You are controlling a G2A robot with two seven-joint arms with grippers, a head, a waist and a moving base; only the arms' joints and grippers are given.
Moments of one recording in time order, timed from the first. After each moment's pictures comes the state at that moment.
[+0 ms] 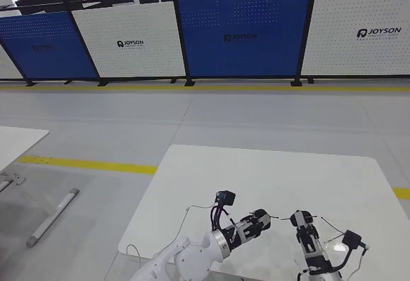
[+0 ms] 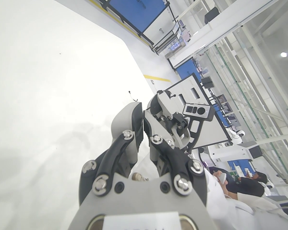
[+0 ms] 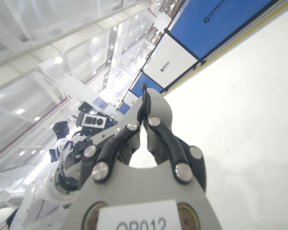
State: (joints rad) left arm 1.45 -1.18 -0.92 -1.84 0.27 0.01 -0.22; right arm -1.73 -1.21 1.20 -1.74 -0.39 -0.33 -0.23
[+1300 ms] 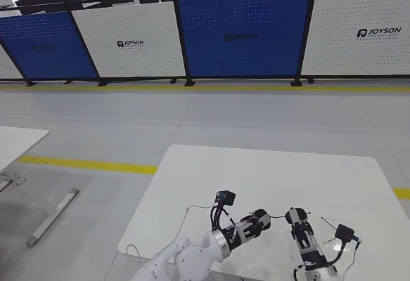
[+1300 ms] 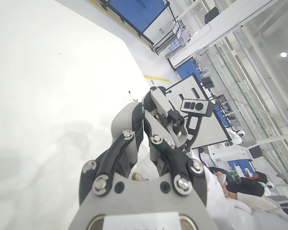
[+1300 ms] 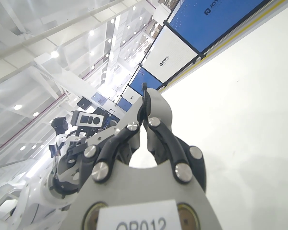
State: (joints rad) left arm 1.45 -1.18 -0.92 -1.84 0.27 0.01 -0.22; right arm -1.71 -1.24 1.19 -1.73 -0.42 -0.29 -0.19
